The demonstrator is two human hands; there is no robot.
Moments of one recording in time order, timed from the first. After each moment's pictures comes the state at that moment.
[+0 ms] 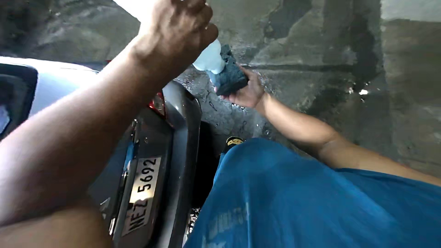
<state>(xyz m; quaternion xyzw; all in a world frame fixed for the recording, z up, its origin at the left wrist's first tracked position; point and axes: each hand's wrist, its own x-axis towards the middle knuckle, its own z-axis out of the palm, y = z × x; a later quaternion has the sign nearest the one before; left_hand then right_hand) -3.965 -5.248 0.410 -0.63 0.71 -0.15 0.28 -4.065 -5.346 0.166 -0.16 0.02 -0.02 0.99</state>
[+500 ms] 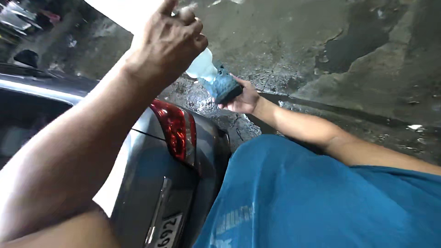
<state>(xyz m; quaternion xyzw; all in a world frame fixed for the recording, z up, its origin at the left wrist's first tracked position) -3.576 -5.329 0.421 -0.70 0.59 -0.14 0.37 -3.629 -5.444 0.153 -0.16 -0.04 0.14 0.98</state>
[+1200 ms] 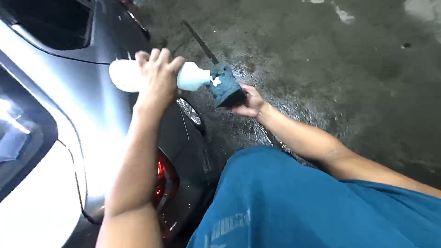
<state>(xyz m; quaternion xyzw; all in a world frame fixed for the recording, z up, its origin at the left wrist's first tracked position) -3.083 -5.364 0.330 -0.96 0.16 -0.11 0.18 -3.059 -5.589 0.136 -0.16 -0.15 0.37 0.90</state>
